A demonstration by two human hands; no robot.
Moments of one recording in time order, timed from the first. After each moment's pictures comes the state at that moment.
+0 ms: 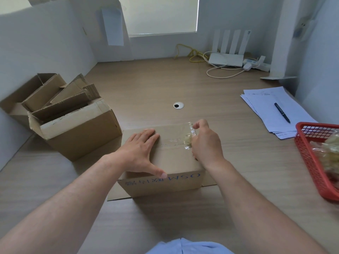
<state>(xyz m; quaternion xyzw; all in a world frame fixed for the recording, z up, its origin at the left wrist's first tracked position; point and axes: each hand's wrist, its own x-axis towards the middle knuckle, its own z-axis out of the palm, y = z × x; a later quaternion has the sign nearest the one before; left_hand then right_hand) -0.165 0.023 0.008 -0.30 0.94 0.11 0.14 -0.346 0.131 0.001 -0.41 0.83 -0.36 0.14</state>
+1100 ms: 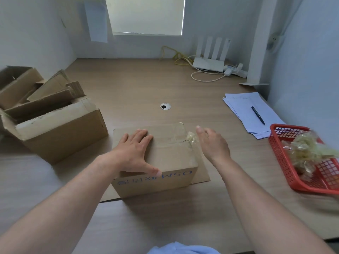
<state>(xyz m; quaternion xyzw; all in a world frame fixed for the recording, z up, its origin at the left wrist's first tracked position) -0.167 0.024 0.004 -0.29 0.94 0.12 0.14 -0.379 0.157 -0.004 -0.32 0.89 -0.29 0.17</state>
